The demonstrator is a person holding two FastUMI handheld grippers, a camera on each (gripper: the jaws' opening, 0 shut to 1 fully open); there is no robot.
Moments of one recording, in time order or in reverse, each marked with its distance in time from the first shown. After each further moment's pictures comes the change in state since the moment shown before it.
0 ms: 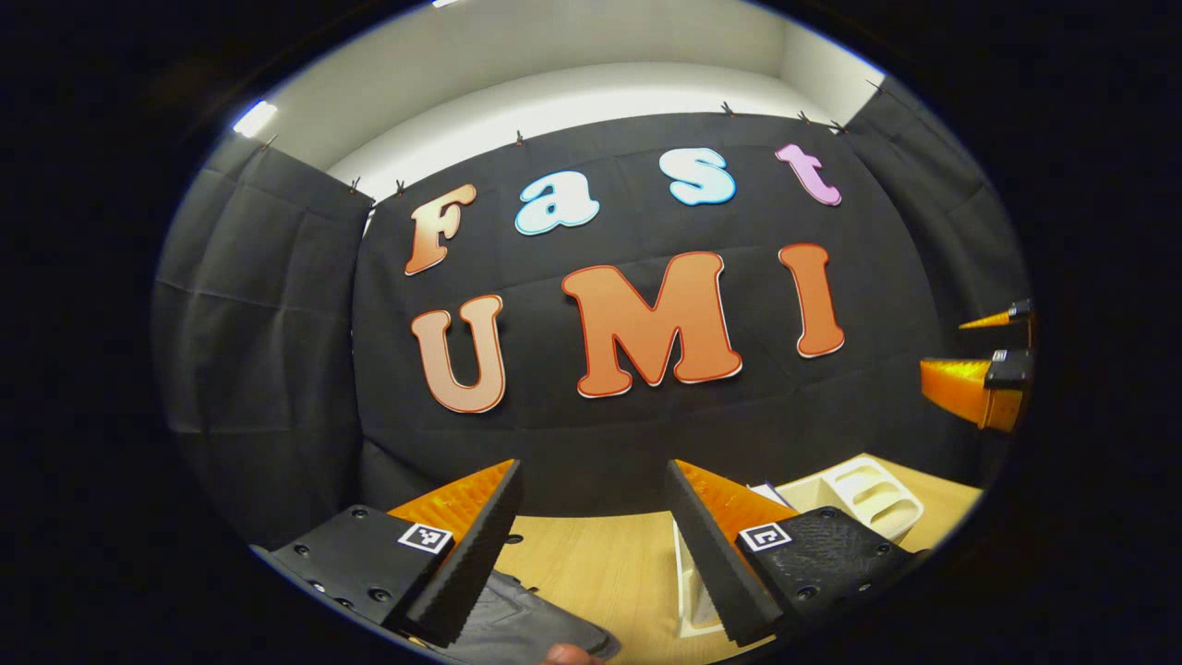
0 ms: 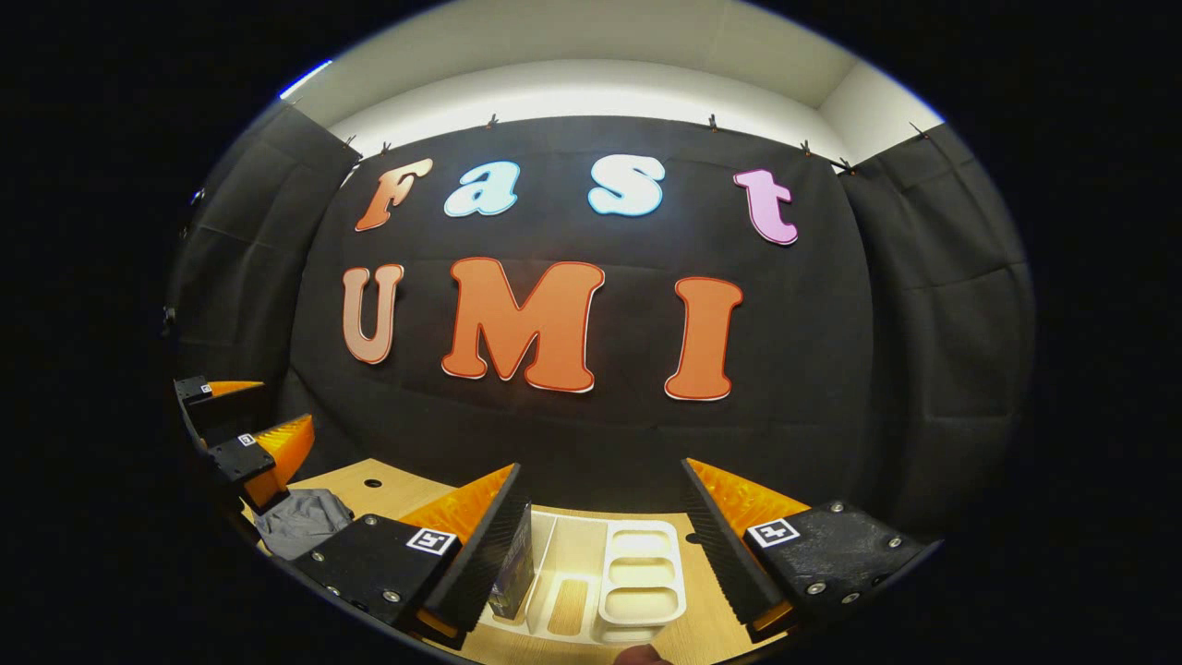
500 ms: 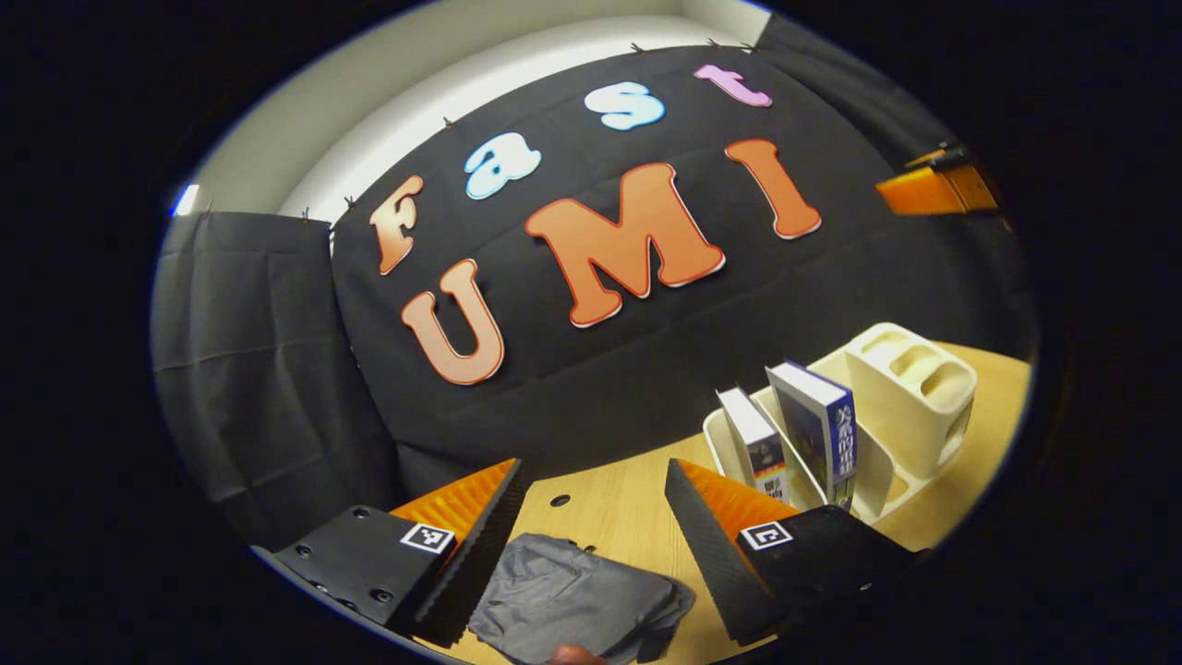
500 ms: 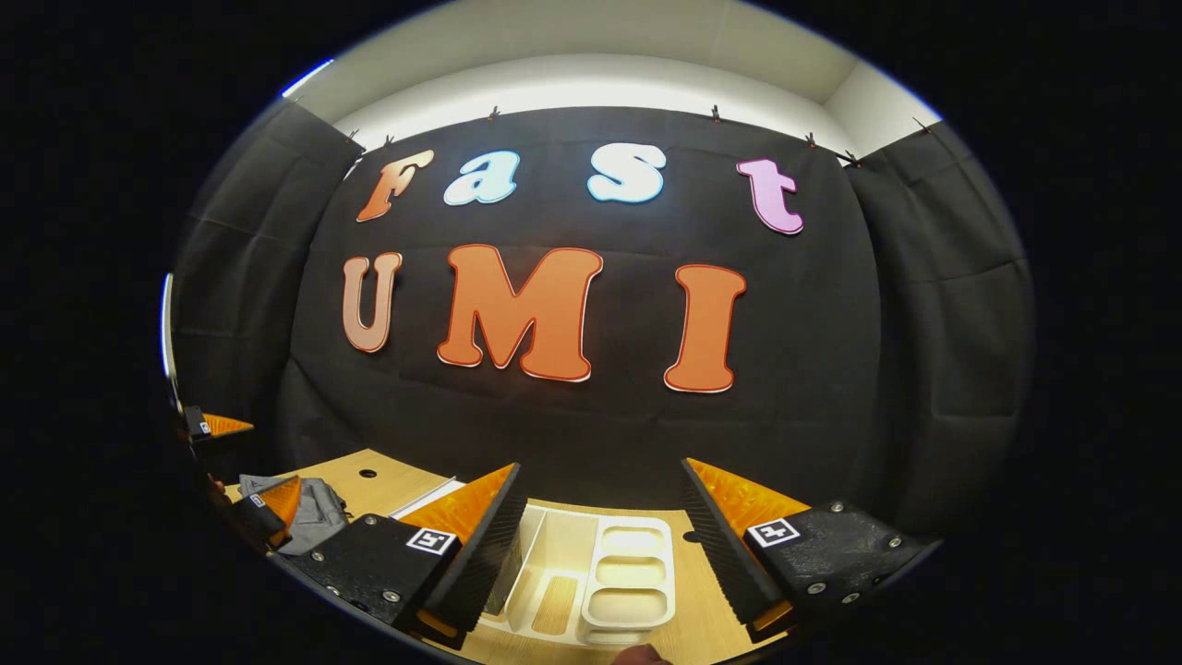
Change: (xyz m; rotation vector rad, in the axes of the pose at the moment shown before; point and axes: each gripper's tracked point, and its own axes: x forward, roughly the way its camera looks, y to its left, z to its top) left arm -0.020 -0.014 -0.105 0.287 0.179 -0.010; right arm 0.017 -0.017 -0.019 -0.011 0.016 0.022
